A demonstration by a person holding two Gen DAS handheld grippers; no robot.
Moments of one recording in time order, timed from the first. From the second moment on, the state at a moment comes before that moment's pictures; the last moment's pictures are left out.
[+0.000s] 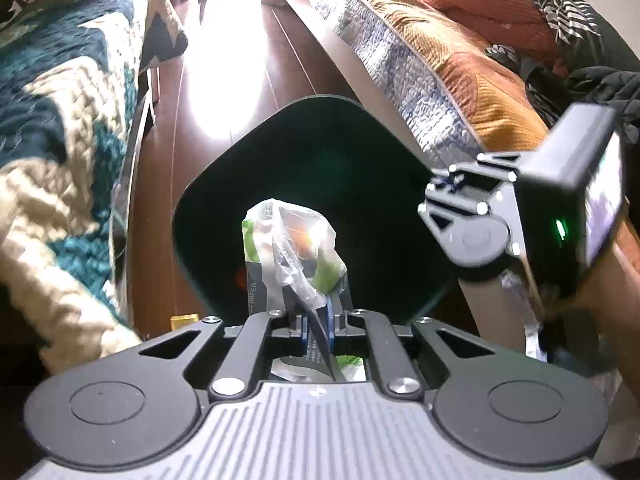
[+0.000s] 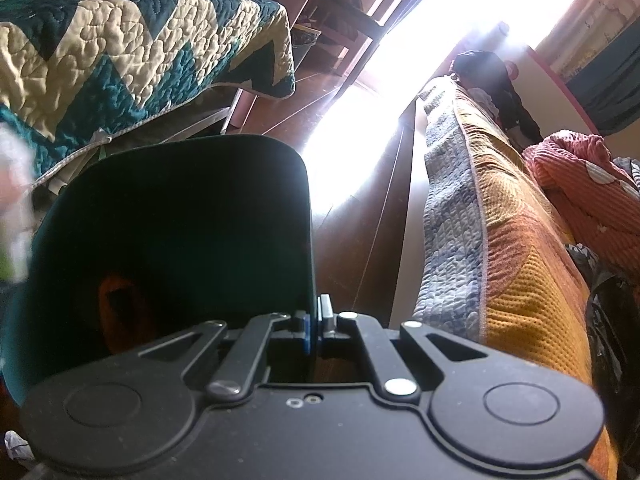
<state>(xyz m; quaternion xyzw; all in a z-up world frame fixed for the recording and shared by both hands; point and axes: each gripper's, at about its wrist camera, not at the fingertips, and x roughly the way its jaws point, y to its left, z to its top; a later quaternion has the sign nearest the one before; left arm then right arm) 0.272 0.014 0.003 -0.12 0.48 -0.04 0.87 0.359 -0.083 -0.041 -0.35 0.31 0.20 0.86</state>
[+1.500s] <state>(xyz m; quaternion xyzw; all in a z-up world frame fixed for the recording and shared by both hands) 0.313 -0.019 -0.050 -0.07 0.52 -0.02 0.85 0.358 -0.082 -0.039 -0.35 0.31 0.21 0.86</state>
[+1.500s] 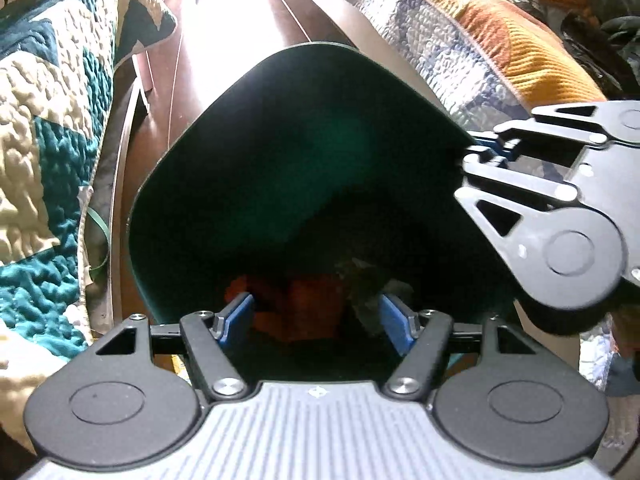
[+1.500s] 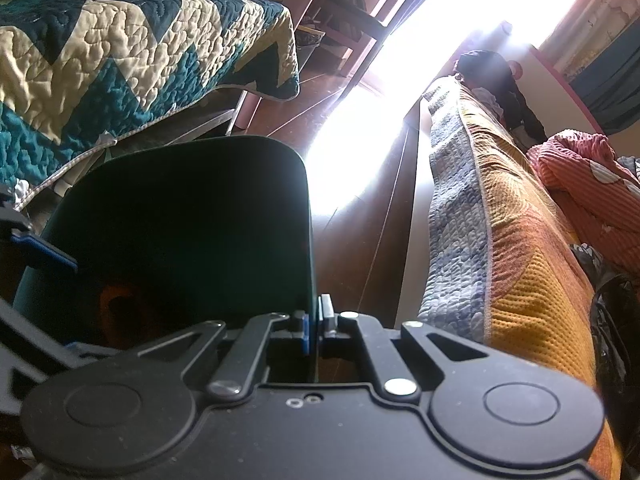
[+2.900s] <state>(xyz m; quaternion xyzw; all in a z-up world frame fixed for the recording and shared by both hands) 0.233 0.077 -0.225 -0.18 0.64 0.13 0.74 0.358 -0.081 -0.039 -0.35 0.31 0.21 0.86</state>
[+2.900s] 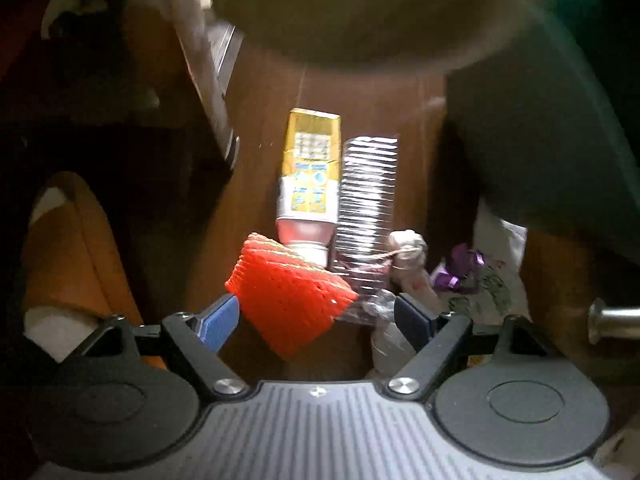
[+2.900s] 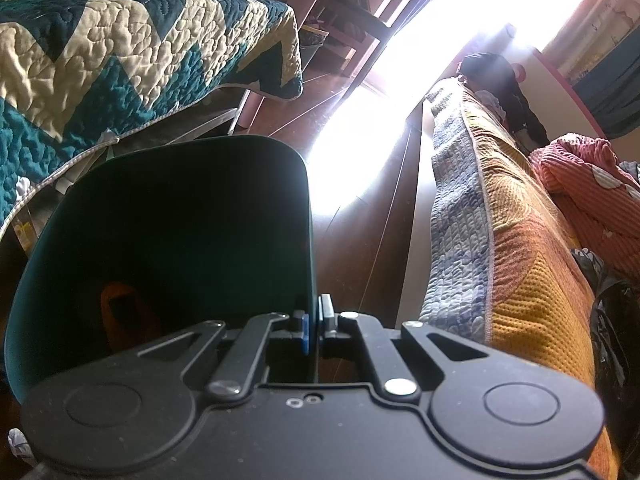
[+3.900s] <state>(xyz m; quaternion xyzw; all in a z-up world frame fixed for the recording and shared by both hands) 0.233 0.093 -0.269 -0.22 0.65 0.13 0.71 0.357 -0.079 -0.040 -0.36 0.31 0.21 0.85</state>
